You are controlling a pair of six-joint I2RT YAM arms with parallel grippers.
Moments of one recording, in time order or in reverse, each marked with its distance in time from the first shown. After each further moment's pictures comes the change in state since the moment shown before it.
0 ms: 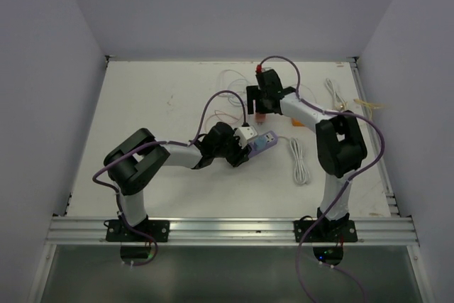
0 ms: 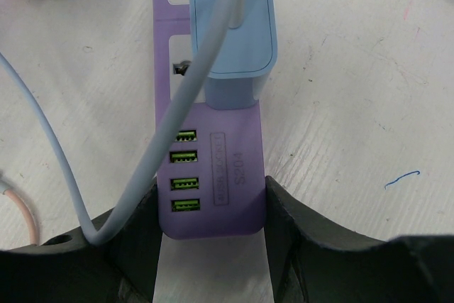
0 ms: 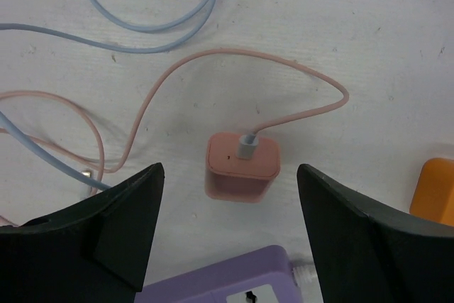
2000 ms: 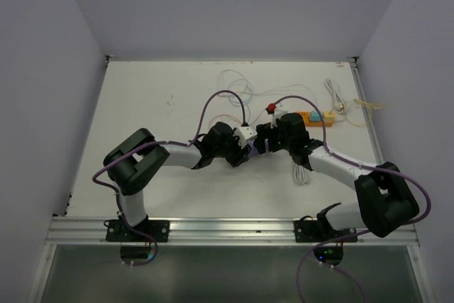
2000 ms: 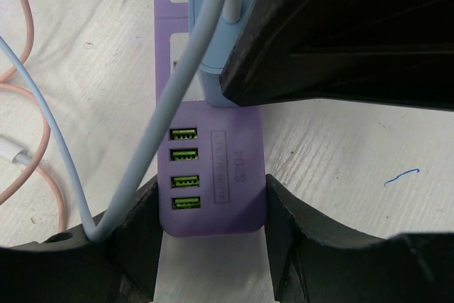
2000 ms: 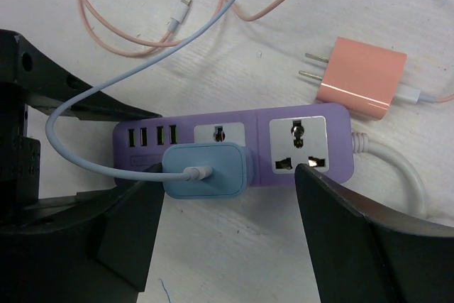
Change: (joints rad) left arm 0.002 -0.002 -0.004 0.004 0.005 -0.006; right arm 0.046 -0.588 -0.795 0.457 -0.267 -0.105
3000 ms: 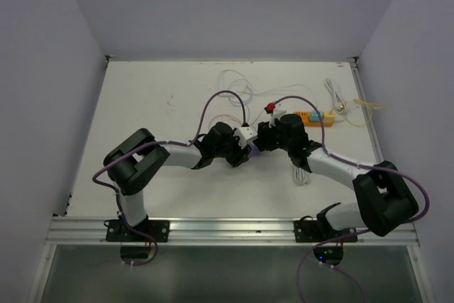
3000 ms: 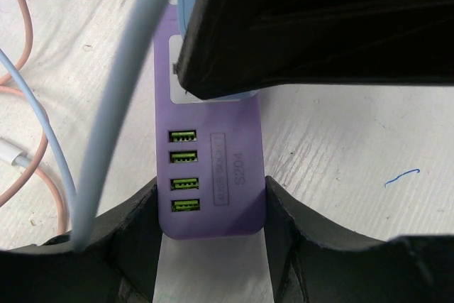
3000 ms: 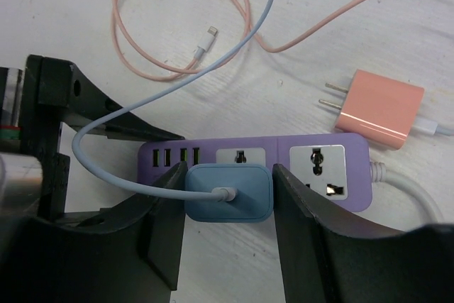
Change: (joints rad) left arm -0.001 0.000 0.000 -0.001 -0.001 0.006; right arm 0.020 0.022 -0.025 0.122 -0.016 0.023
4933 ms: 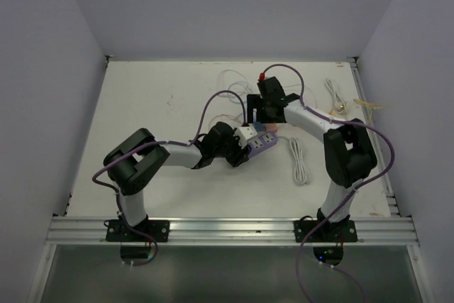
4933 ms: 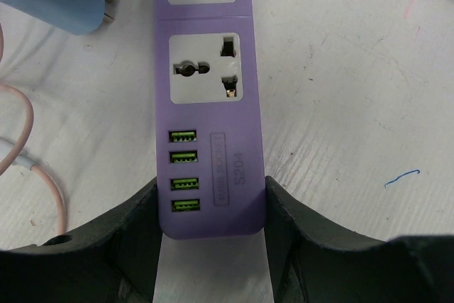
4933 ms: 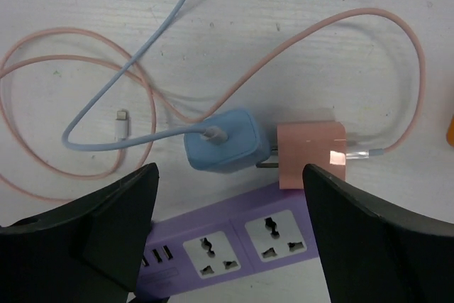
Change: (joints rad) left arm 0.000 0.000 0.004 -0.008 -0.003 -0.001; right arm -0.039 0.455 0.692 -0.628 0.232 0.183
